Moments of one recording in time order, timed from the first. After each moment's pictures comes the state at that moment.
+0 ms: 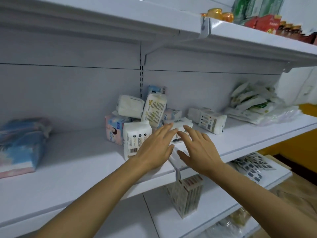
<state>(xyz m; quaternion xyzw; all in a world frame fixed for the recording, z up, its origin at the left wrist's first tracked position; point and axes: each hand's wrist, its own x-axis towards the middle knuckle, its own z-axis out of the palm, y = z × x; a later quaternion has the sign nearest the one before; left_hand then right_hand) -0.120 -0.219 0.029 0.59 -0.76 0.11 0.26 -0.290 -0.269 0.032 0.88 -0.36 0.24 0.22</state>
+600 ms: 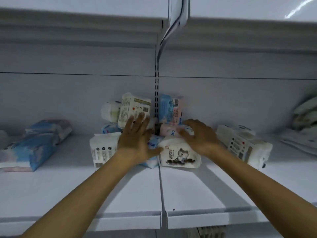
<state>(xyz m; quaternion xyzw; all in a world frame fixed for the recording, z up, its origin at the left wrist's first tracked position) -0.061 -0.292 0.045 0.77 -0.55 0.31 0.06 -0.240 -0.435 0.078 0.91 -0.30 0.25 -0.12</state>
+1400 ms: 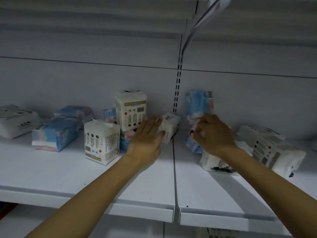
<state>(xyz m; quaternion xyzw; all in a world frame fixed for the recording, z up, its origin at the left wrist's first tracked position) -0.054 -0.269 0.012 0.73 -0.57 0.35 0.12 -0.222 -0.434 0.070 0.94 -0.22 0.25 0.06</state>
